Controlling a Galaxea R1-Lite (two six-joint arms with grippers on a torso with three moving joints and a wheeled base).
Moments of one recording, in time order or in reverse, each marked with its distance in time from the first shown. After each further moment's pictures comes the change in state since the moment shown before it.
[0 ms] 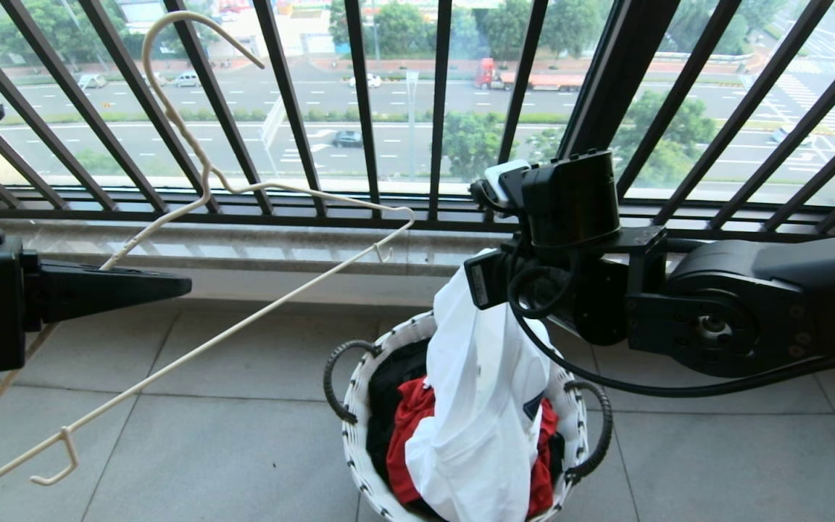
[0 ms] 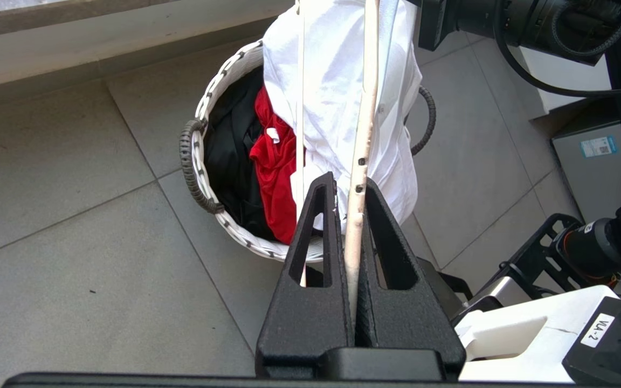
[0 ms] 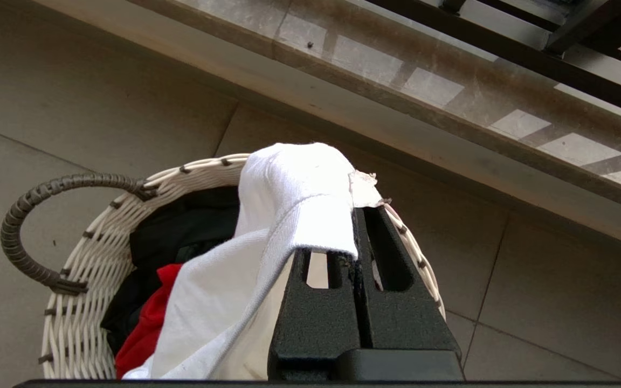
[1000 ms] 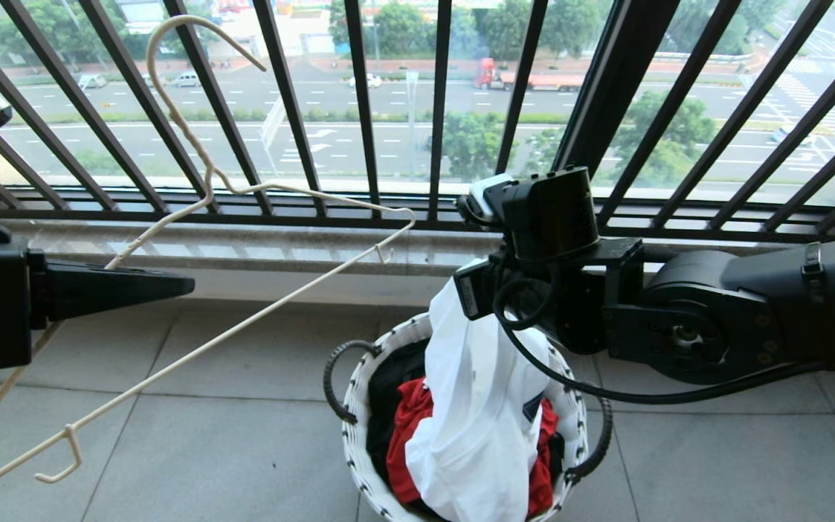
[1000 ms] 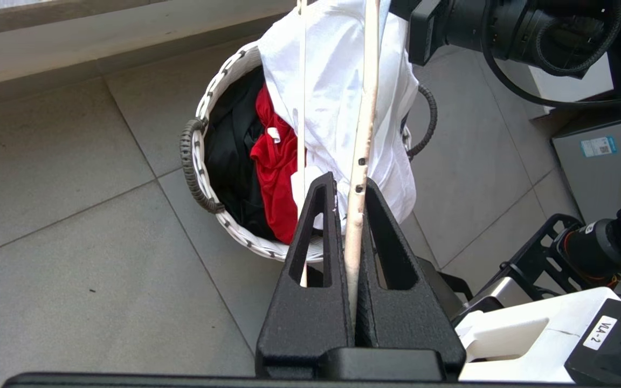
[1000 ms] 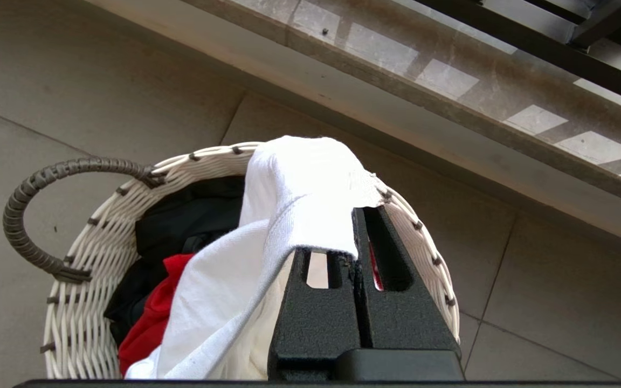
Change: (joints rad) left arm 0.000 0.010 -0.003 0.000 0.000 0.000; right arm 0.014 0.033 -0.004 -0.002 0.000 -0.005
